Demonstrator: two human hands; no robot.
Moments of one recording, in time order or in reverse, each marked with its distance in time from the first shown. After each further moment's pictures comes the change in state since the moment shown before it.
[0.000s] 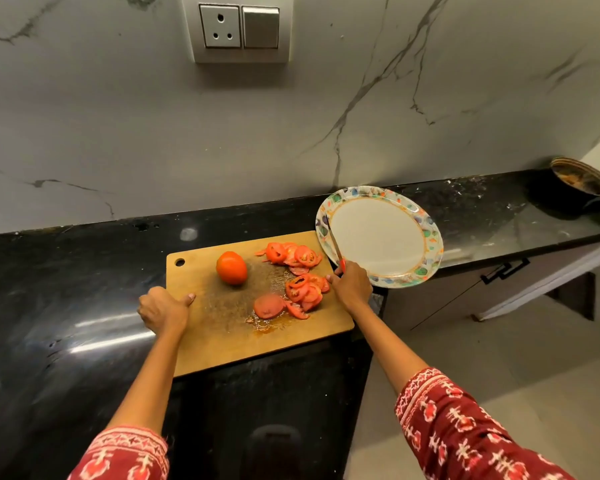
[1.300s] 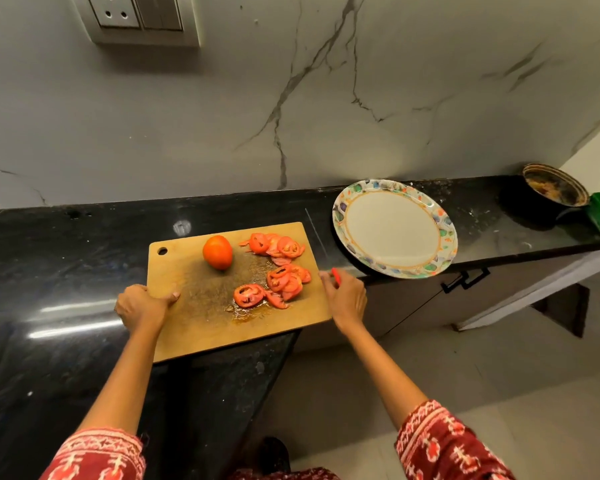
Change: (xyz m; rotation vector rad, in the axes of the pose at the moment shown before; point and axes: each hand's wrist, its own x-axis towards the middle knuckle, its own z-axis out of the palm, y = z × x) left_hand -0.082 0.047 0.073 0.003 0.022 0.008; right_hand 0.035 0.115 -0.076 0.133 0.132 -0.232
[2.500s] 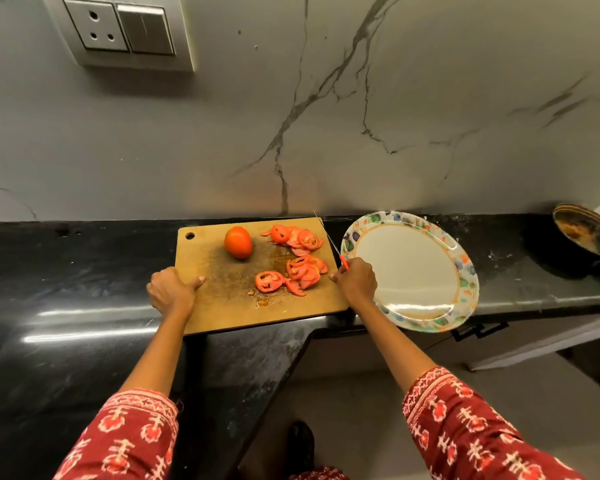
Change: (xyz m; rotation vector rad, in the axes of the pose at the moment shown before) left_hand 0.028 0.094 0.060 0.056 0.071 0.054; right_hand 0.141 -0.010 -0.004 -0.150 -0.197 0.125
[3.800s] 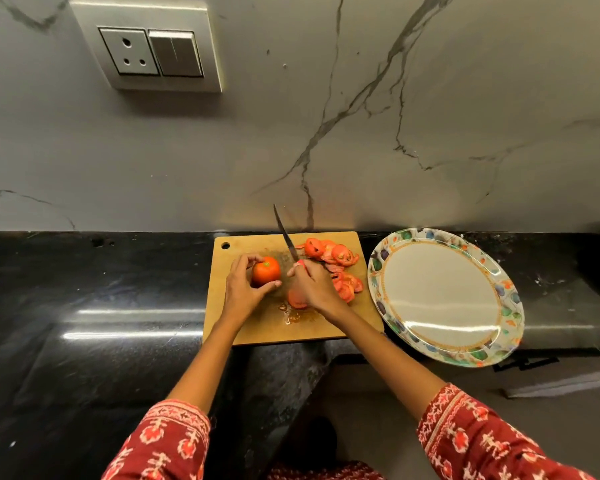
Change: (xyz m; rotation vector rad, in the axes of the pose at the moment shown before) left_hand -0.014 0.047 0.025 -0.476 -0.210 0.551; right_hand -0.026 -0.092 0.034 0.442 -0.414 -0.357
